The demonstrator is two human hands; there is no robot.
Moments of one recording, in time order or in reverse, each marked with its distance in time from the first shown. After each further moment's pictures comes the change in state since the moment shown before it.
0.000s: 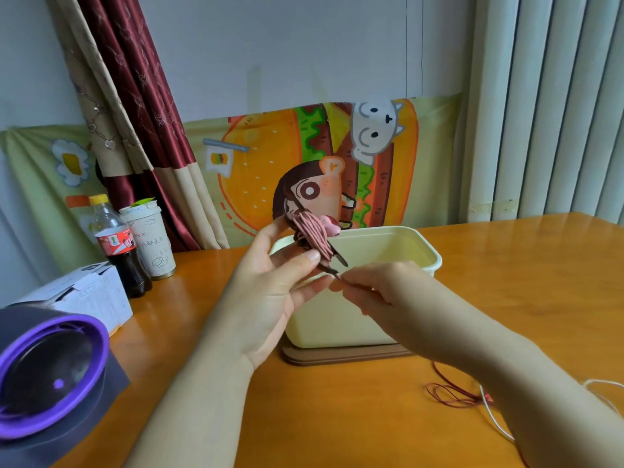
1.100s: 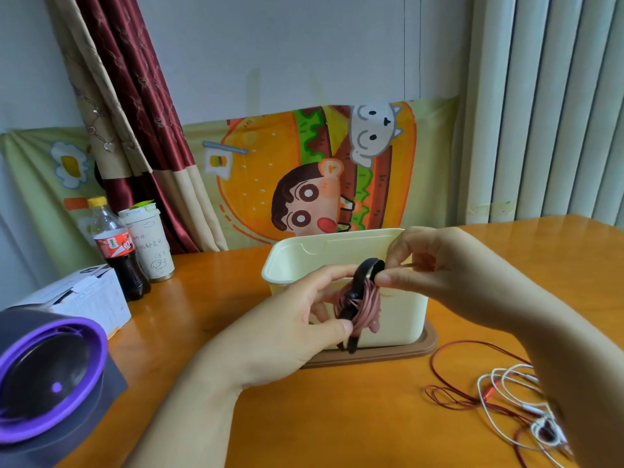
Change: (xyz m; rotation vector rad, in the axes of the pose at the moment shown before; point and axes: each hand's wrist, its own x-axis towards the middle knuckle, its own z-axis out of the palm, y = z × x) left_hand -0.010 -0.002 -0.002 0.808 -0.408 -0.117; right_hand -0.008 0.017 -0.042 0.195 0.100 -0.024
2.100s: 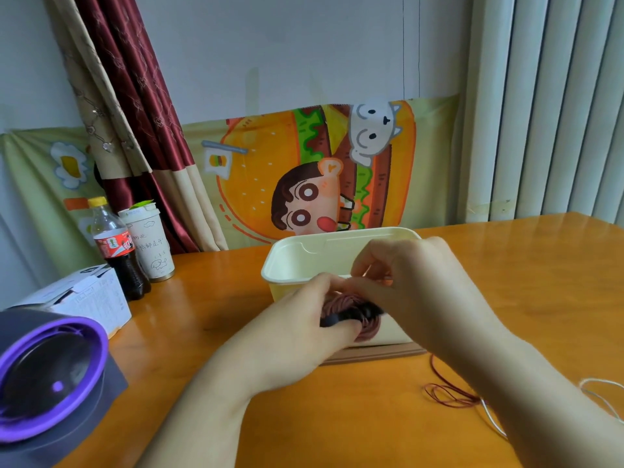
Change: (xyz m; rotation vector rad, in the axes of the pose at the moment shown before) left_hand -0.001 0.006 0.009 0.150 0.126 -0.089; right_hand 0.001 -0.021 0.036 -0.362 0.219 0.015
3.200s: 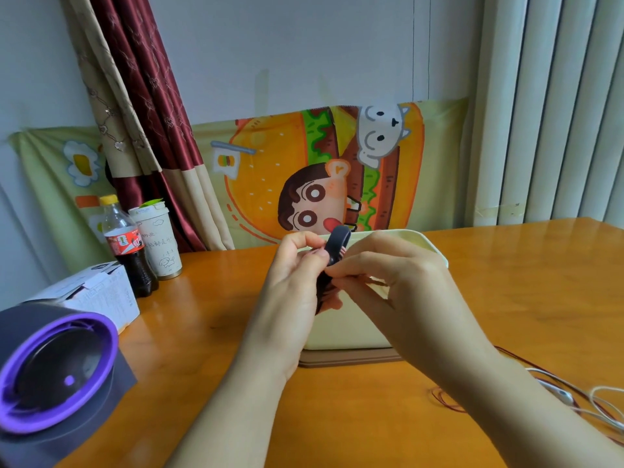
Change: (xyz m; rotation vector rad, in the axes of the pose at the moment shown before) left_hand 0.011 0.006 0.007 -0.730 0.391 0.036; right_hand -0.004 -0.005 0.021 0.220 0.251 -0.301
